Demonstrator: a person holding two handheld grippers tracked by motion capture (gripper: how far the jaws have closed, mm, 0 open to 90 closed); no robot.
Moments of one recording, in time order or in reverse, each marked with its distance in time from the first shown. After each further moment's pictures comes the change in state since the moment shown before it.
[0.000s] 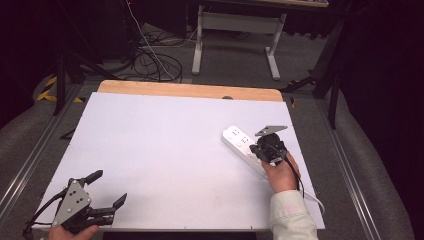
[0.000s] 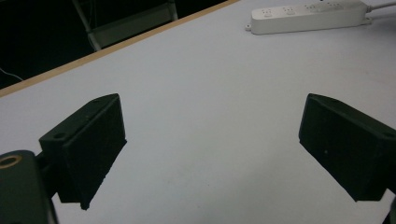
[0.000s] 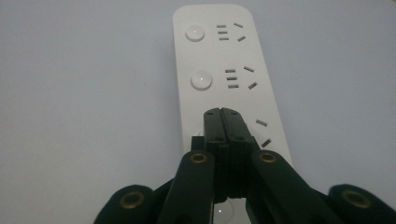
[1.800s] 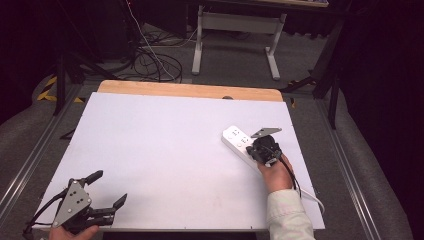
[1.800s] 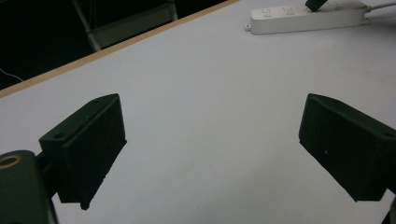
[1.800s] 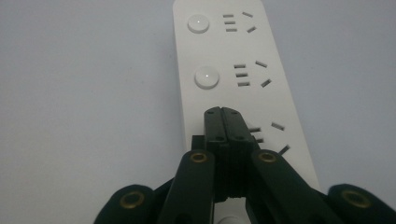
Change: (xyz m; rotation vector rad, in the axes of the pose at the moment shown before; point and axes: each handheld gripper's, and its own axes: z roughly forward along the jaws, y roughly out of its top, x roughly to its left) left arm -0.001 0.000 0.000 -0.001 0.000 0.002; right arm 0.004 -0.005 0.019 0.002 -0.004 0.011
